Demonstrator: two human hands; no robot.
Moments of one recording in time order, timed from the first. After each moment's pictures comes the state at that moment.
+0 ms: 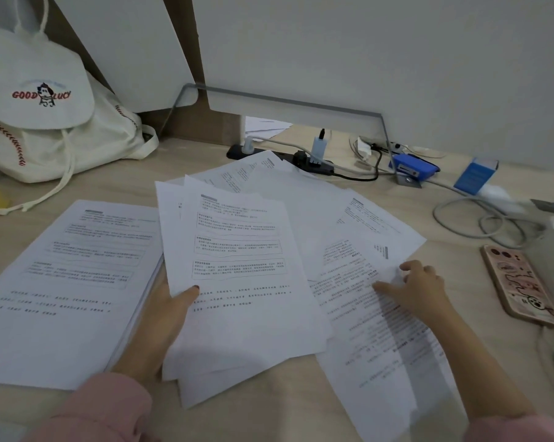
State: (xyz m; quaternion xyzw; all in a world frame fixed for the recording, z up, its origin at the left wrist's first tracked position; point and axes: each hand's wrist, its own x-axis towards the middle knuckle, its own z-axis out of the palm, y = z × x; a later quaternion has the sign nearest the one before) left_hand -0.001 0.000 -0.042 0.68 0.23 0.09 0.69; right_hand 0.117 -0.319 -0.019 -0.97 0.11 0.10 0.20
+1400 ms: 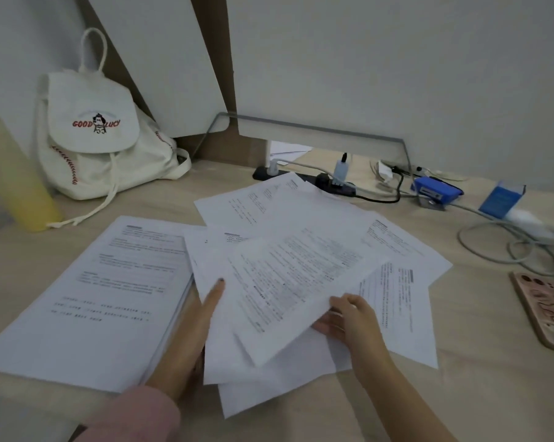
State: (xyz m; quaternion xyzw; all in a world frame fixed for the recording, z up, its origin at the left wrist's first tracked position) left_hand -0.017 -0.007 -0.023 0.59 0.21 0.07 0.77; right_hand 0.056 -0.200 -0.025 -0.64 0.14 0.16 0.74
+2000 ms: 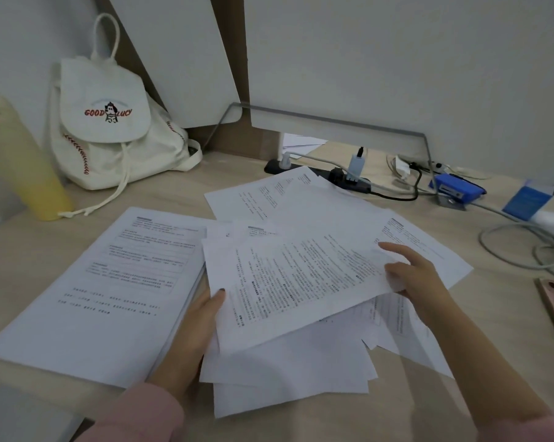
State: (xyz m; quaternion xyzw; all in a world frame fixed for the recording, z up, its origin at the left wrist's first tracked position) left_hand -0.008 0.008 -0.036 0.61 0.25 0.05 0.75; right_hand 0.140 -0.250 0.000 -0.79 0.07 0.10 0.60
